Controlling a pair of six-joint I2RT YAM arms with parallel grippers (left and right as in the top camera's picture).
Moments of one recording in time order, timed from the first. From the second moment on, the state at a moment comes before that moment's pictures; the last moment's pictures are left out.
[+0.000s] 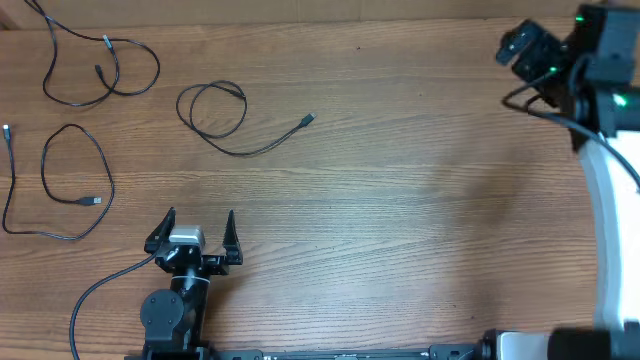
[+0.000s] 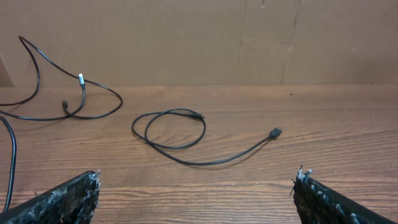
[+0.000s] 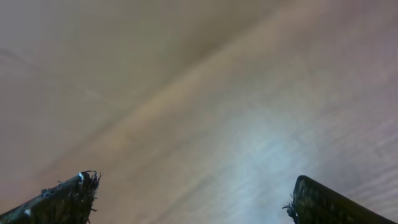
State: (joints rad) left arm -0.02 0.01 0.01 -0.08 0.04 -0.02; right arm -0.09 1.52 1.62 -0.76 0.00 0.54
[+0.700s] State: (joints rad) left arm -0.02 0.01 0.01 -0.08 0.03 -0.02; right arm -0.04 0.34 0.84 -0.60 0.00 0.54
